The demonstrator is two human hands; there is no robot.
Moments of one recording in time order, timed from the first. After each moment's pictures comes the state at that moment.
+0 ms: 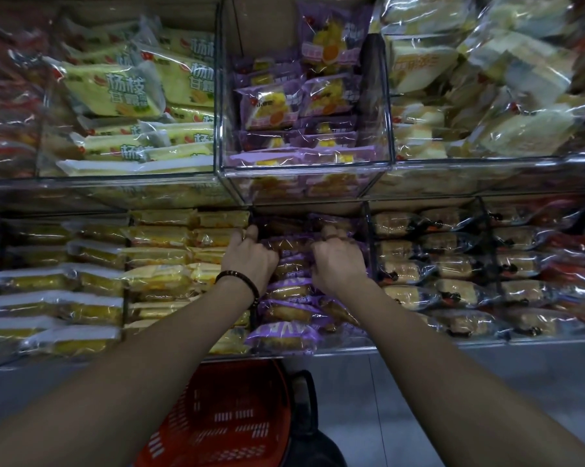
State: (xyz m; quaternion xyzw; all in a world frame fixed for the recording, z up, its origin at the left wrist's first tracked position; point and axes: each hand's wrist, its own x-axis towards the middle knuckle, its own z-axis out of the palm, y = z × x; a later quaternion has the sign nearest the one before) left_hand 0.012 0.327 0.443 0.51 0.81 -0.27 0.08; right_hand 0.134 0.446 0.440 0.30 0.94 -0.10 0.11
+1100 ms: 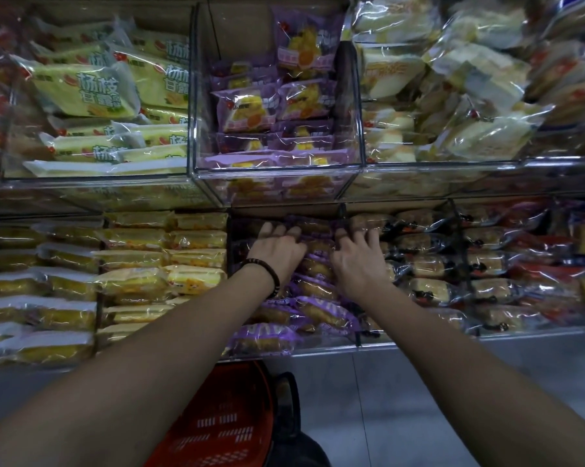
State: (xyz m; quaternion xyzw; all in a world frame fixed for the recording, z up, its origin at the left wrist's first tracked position) left_hand 0.051 0.391 0.442 0.60 0.78 -0.15 0.08; right_hand 0.192 0.487 0.459 0.24 0.94 0.09 0.21
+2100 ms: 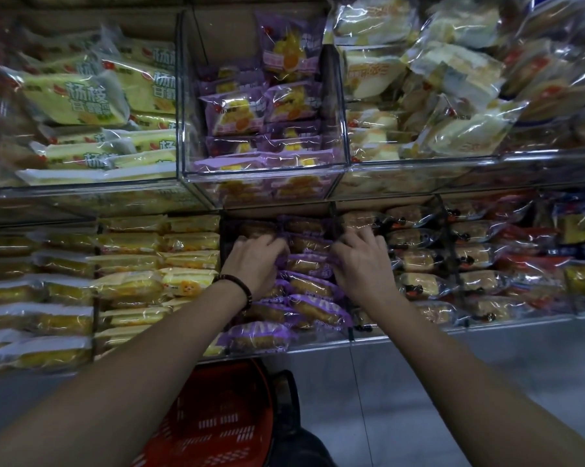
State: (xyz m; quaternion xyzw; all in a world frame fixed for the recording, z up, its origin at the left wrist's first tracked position) left_hand 0.042 0.356 0.435 0.56 0.82 0.02 0.10; right_hand 0.225 0.497 0.441 0.30 0.95 -0.01 -0.01
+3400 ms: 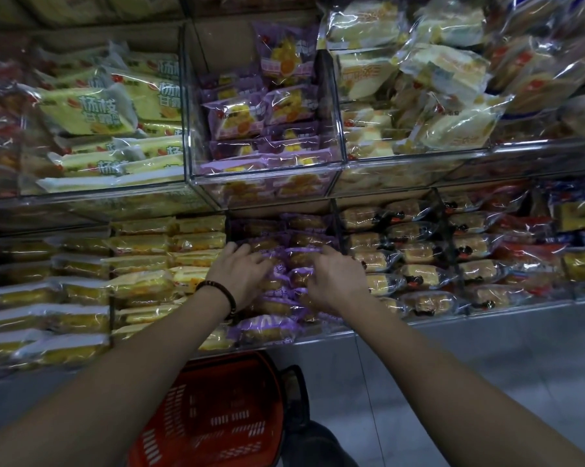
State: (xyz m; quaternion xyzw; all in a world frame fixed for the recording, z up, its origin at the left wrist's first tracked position) left_hand 0.030 0.314 0.448 0.62 0.76 -0.17 0.09; right_hand 0.201 0.446 0.442 0.34 0.93 -0.13 0.07
